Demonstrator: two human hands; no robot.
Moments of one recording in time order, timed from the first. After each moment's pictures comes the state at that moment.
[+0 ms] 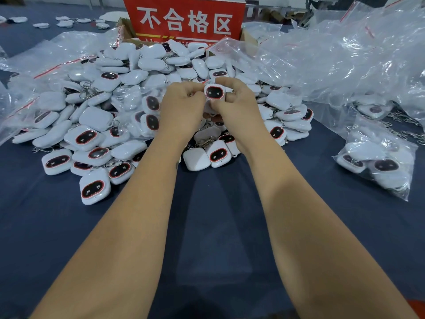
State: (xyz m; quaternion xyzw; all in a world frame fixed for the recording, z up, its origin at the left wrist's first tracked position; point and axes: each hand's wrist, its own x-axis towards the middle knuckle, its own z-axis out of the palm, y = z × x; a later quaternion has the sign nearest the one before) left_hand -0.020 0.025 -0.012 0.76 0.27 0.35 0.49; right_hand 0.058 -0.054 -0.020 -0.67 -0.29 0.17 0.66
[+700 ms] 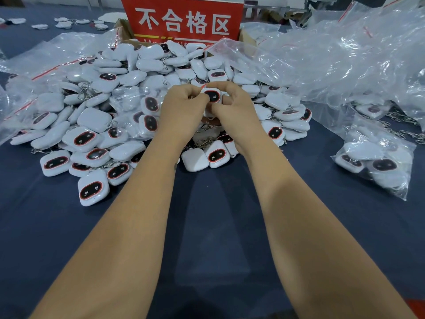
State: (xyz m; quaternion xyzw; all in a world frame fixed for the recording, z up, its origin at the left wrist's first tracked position) left_hand -0.015 0.030 -0.016 0.75 0.26 0.33 0.51; right_hand 0.059 -0.056 -0.021 -0.65 -0.32 0.19 0.66
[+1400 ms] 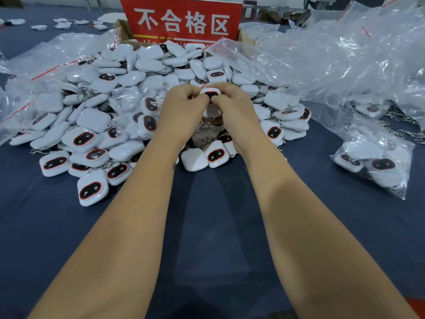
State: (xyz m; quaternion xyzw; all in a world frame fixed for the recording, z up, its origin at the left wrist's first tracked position) left_hand -0.016 0.028 -0.014 0.75 0.27 0.33 0.50; right_hand 0.059 -0.053 -0.020 -0.64 -0.29 0.19 0.69
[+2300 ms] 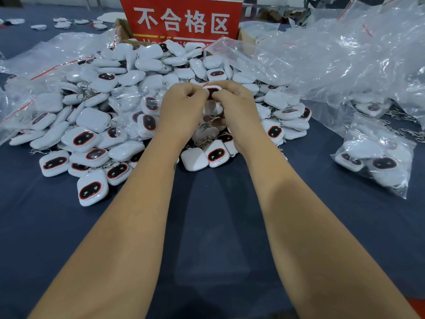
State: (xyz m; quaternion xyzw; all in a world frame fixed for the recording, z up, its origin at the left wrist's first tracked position) left_hand -0.014 0.029 -0.017 0.75 0.26 0.35 0.50; right_hand 0.058 -0.053 -0.018 -0.65 -0.26 0.18 0.70
